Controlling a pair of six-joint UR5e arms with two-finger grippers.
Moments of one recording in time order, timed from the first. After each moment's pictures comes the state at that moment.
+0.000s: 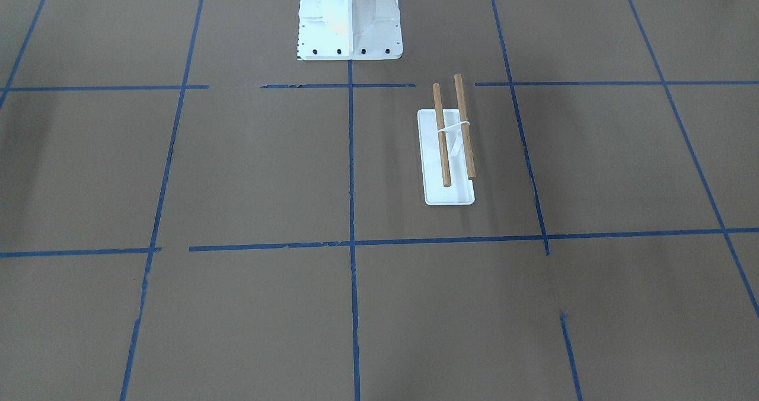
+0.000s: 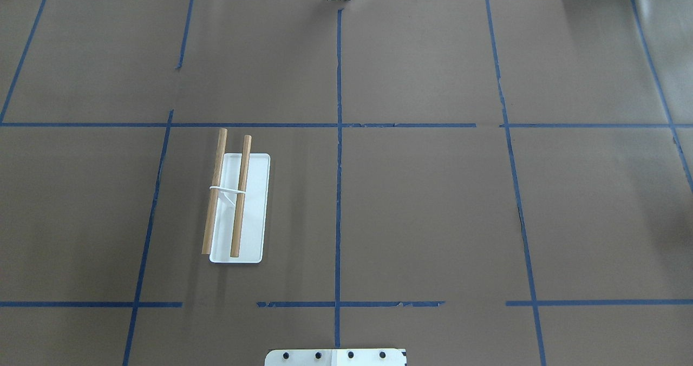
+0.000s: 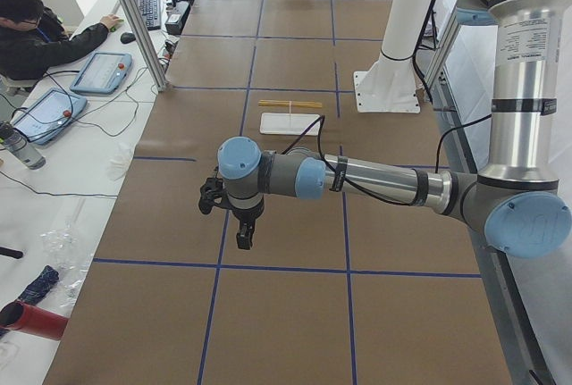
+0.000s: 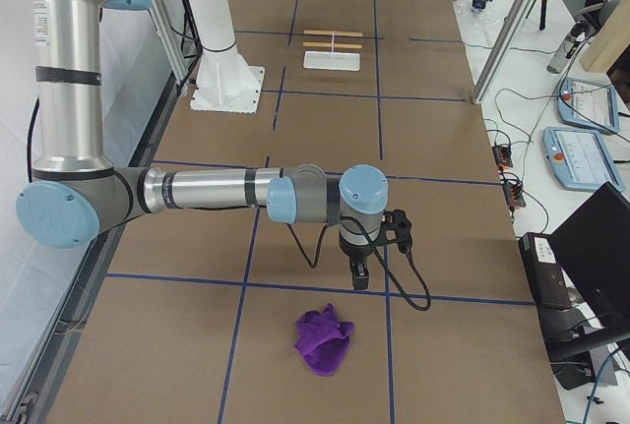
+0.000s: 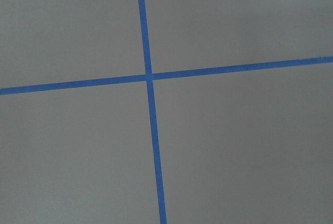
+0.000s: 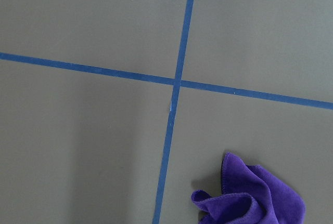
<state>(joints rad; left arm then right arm) -1.51 -1.53 -1.75 -1.54 -2.37 -0.02 1.59 -1.61 1.69 -1.61 2.33 -0.12</state>
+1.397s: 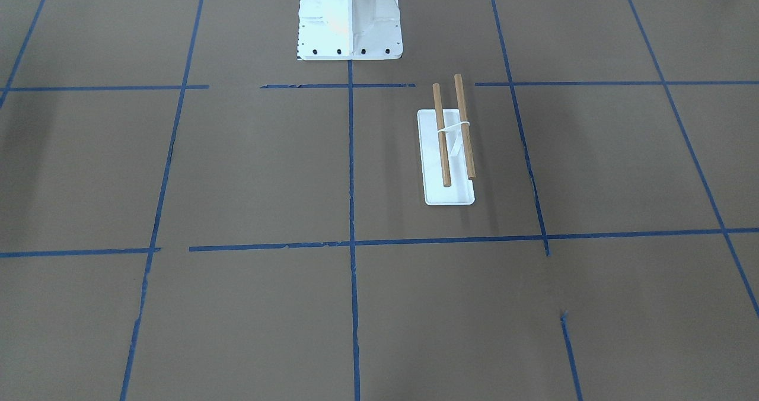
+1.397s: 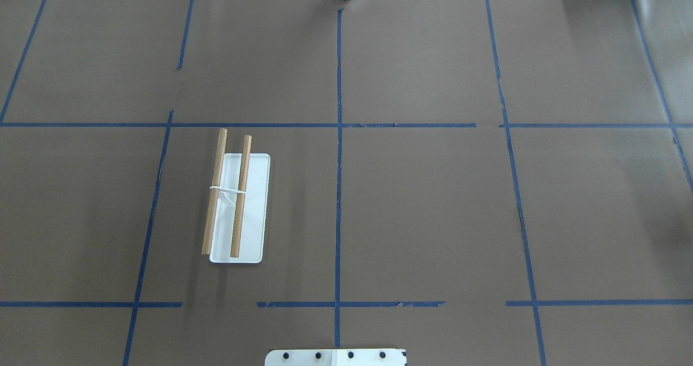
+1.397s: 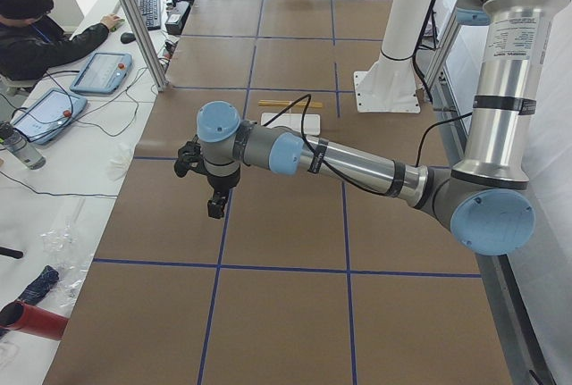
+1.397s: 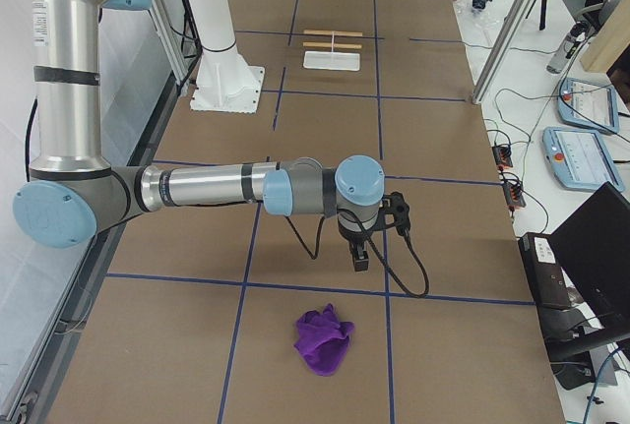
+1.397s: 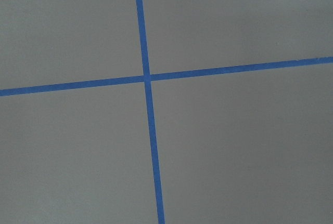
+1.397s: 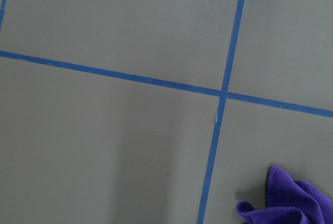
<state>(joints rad) -1.51 -1.66 -1.75 -1.61 -2.38 -0.02 1.59 -1.62 1.76 -1.61 2.44 -0.13</state>
